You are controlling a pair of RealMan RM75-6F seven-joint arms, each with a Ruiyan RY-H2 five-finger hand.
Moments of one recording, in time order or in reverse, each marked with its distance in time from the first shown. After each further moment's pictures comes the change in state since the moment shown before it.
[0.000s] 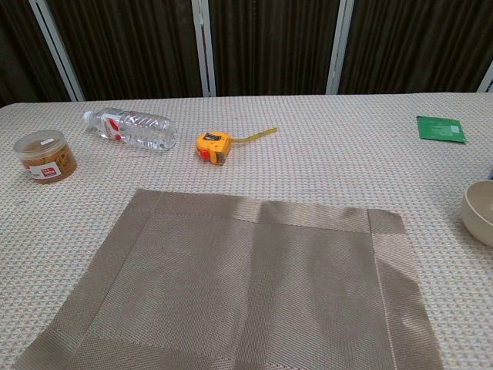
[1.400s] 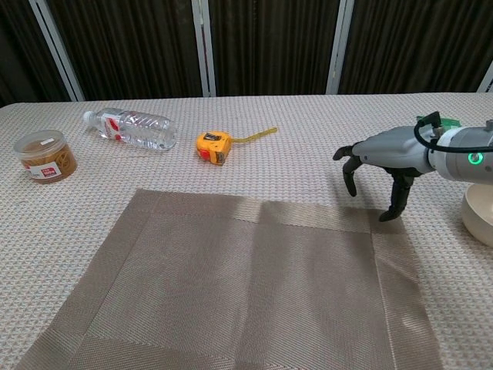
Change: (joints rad) left arm 0.068 0.012 -0.193 0.093 -0.181 -0.009 -0.042; right arm 0.668 -0.279 0.021 0.093 0.807 -0.773 -0.677
